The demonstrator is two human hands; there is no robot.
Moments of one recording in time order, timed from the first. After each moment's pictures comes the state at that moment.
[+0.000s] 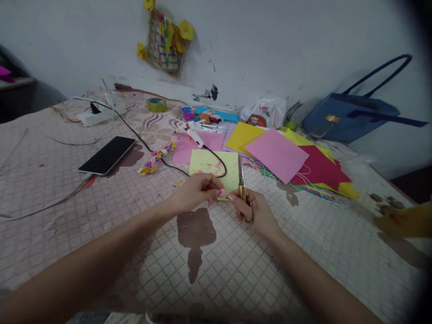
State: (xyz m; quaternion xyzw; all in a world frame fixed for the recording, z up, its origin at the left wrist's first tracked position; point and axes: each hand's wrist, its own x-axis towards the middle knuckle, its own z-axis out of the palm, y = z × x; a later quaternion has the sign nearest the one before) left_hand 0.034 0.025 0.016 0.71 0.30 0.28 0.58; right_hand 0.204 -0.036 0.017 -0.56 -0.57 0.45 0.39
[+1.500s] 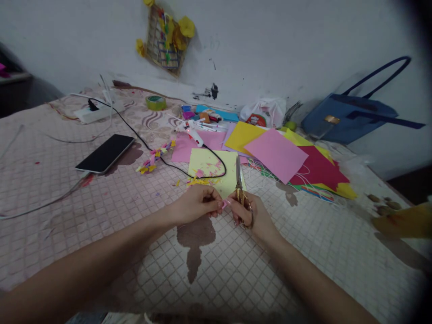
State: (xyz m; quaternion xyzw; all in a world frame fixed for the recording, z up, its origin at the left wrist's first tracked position) left_hand 0.033 0.003 0.016 0.67 0.29 0.22 0.65; right_hand 0.200 -0.043 0.013 -0.53 -0.59 0.47 0.38
